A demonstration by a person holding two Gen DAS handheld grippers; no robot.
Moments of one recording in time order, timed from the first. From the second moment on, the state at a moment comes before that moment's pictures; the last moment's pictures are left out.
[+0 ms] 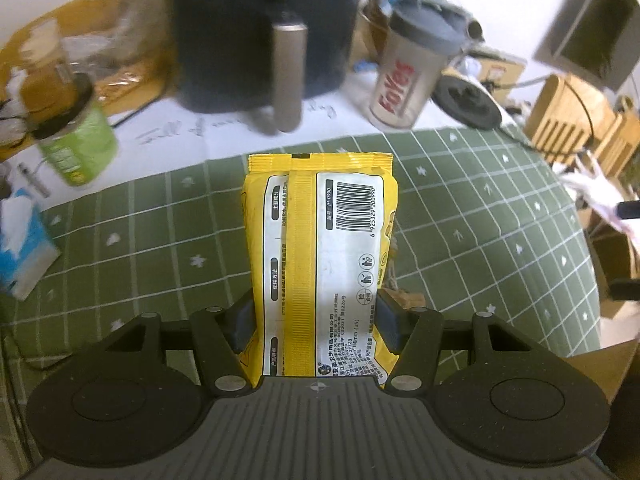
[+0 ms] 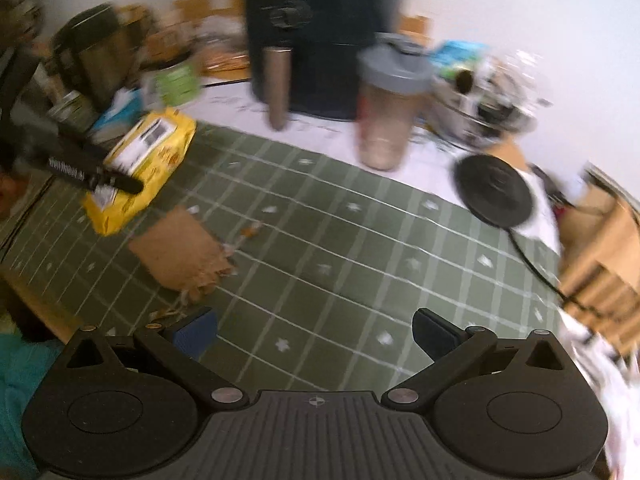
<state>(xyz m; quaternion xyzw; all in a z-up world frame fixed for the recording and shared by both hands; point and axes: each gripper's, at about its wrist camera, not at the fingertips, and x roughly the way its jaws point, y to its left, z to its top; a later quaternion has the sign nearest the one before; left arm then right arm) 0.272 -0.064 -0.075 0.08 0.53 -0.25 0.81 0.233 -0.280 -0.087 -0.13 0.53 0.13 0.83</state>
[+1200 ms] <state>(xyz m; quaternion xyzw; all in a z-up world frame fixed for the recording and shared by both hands) 0.154 0.061 -0.022 -0.05 0.51 -0.10 0.85 0.295 -0.170 -0.243 -0.27 0.55 0.41 0.68</state>
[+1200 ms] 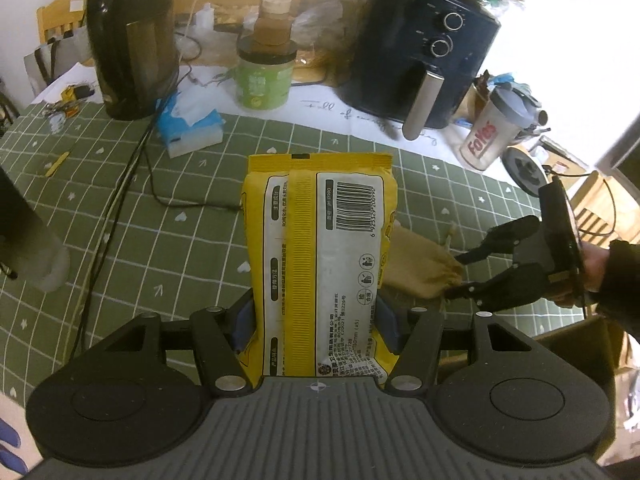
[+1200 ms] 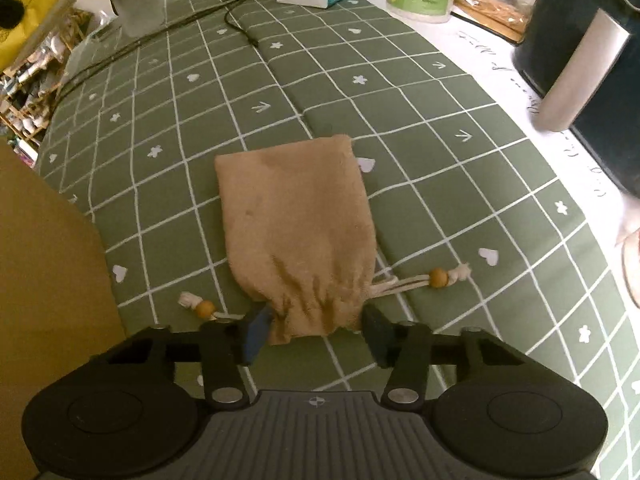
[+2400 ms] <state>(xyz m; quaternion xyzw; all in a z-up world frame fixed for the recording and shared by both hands) 0.108 -0.001 0.029 -0.03 0.50 -0.17 0.85 0.227 -0.255 -0.065 -0.19 0.45 0.30 0.82</state>
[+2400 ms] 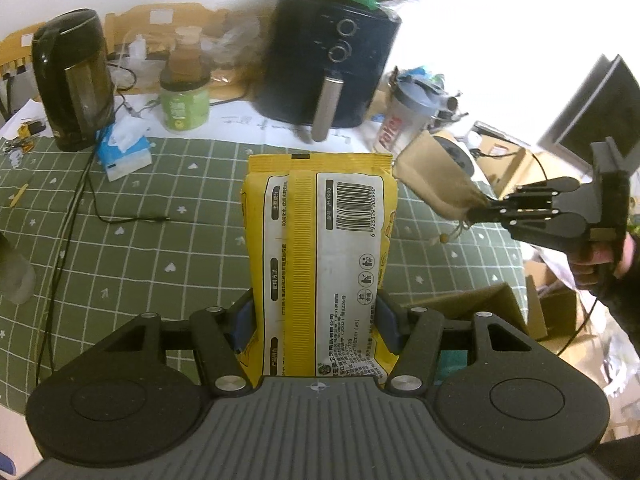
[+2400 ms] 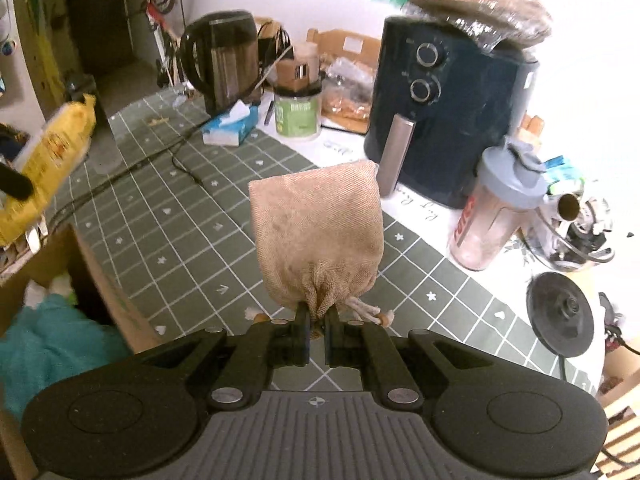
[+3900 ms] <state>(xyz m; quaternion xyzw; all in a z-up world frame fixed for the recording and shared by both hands) 0.042 -0.042 0.032 -0.08 0.54 -0.13 0.82 0.069 -0.267 -0.006 0.09 0.53 0.24 0.81</state>
